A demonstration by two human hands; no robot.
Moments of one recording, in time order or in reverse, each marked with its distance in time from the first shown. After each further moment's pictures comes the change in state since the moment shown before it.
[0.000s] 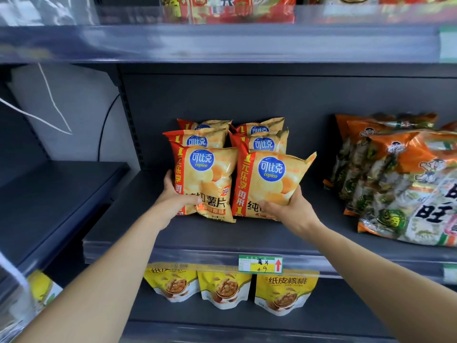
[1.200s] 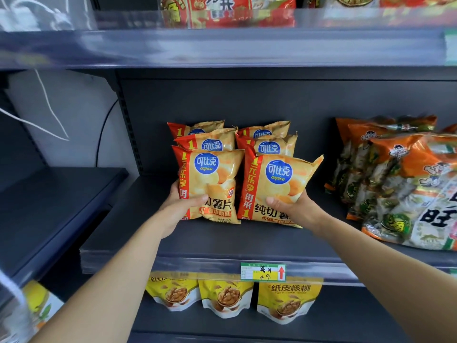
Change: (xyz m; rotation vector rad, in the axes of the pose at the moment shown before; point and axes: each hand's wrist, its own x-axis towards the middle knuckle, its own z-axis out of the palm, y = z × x) left_hand 0.001 0.000 0.008 -0.122 -0.121 0.035; right_hand 0.030 0.006 -0.011 0.186 -0.233 -0.079
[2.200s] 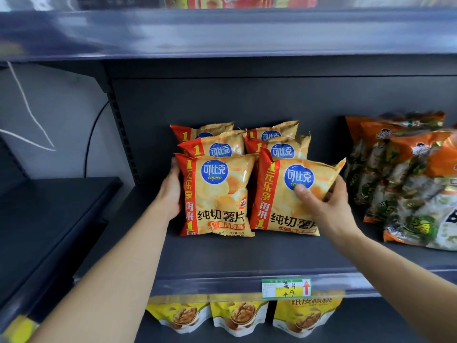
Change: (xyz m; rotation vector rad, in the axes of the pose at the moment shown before) left_hand 0.052 0.038 -0.016 -0.290 0.065 -0.028; right_hand -0.015 -0.018 0.020 0.113 0.534 -0.074
